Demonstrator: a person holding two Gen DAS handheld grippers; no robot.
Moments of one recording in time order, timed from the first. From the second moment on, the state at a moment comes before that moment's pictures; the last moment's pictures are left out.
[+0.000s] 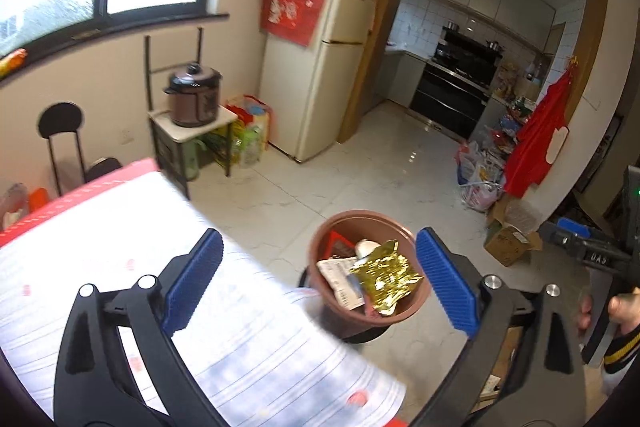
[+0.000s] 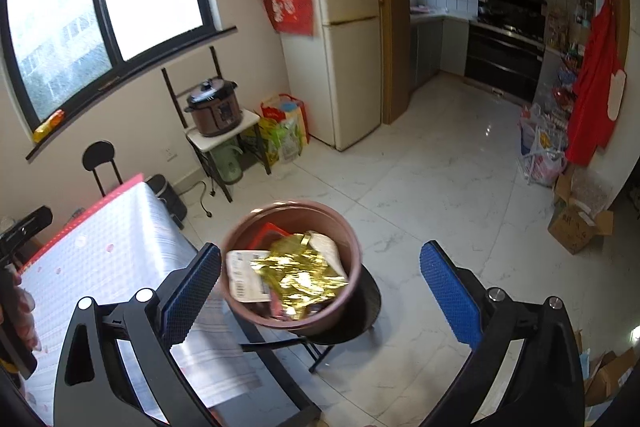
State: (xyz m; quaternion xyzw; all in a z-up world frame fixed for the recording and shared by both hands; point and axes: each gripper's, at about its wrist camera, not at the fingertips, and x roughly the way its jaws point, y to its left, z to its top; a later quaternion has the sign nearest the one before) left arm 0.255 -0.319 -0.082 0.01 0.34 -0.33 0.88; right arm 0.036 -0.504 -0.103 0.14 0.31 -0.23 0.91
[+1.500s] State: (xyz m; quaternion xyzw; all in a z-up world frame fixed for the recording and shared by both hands) left arm 0.110 -0.089 0.046 0.05 0.22 -0.29 0.93; right arm -0.053 -0.255 0.011 0.07 0.21 -0.25 0.94
